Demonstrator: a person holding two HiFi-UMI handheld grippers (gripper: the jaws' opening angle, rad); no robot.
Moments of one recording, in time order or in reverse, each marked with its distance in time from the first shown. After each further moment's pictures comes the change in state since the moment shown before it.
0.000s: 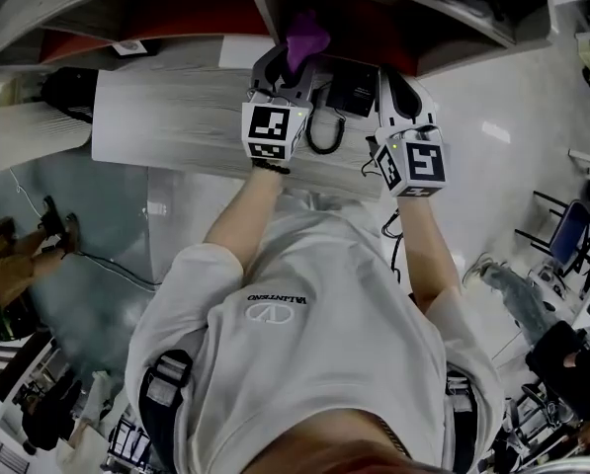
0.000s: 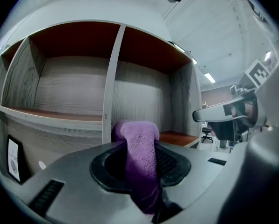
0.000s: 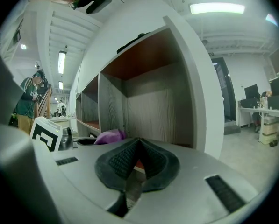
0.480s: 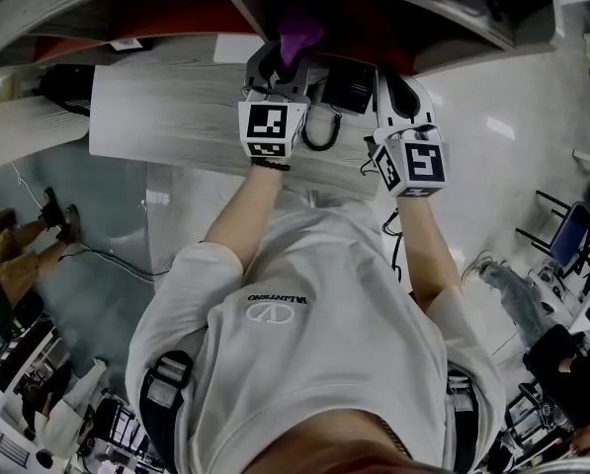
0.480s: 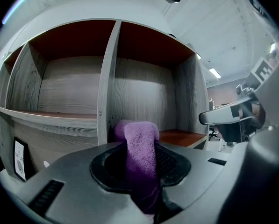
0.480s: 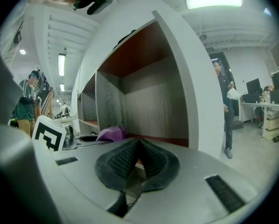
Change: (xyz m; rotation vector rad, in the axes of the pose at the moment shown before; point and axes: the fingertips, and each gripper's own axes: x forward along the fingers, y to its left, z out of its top) left arm 0.013 0.000 -0.007 0.017 0.011 0.079; right arm 0.003 -0.016 -0.017 0.030 0.022 0.035
